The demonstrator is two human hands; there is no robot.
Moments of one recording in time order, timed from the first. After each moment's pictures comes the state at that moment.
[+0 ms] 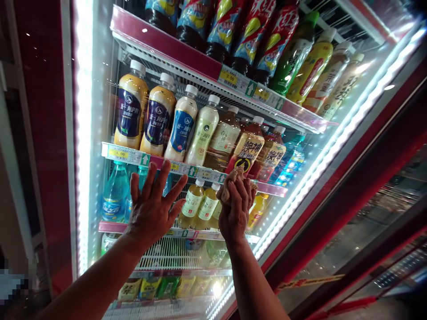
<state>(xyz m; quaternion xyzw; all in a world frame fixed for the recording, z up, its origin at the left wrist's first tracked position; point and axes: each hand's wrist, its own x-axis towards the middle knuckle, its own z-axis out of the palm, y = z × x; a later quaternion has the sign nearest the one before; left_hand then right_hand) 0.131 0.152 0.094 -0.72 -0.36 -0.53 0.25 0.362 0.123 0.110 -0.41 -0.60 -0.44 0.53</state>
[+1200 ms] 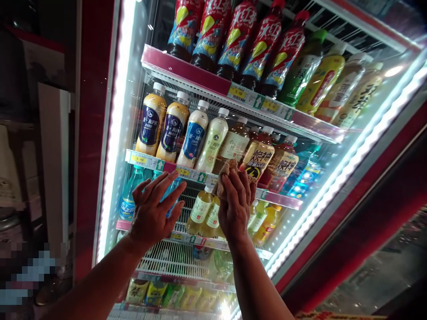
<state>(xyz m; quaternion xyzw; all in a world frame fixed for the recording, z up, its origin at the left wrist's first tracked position) 0.105 0.146 0.101 -0.69 -0.32 -0.58 0.29 0.329 0.130 0.133 -0.38 -0.64 -0.44 0.49</state>
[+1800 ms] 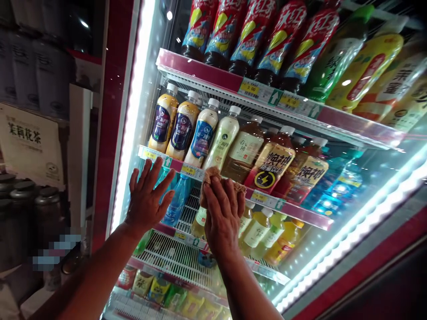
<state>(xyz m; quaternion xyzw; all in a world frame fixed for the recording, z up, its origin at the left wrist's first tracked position) 0.093 0.161 0.086 -0.66 -0.42 -0.54 0.30 0.310 0.127 0.118 -0.36 -0.70 -0.39 0.47</state>
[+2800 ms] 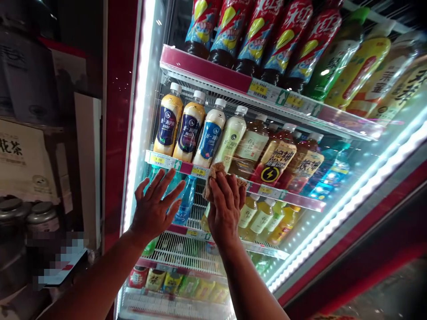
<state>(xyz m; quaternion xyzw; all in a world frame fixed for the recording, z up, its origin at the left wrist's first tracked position) 0.058 0.160 0.082 -0.71 -0.37 -0.53 0.28 0.260 0.134 0.114 -0.41 -0.66 -0.40 0.48</state>
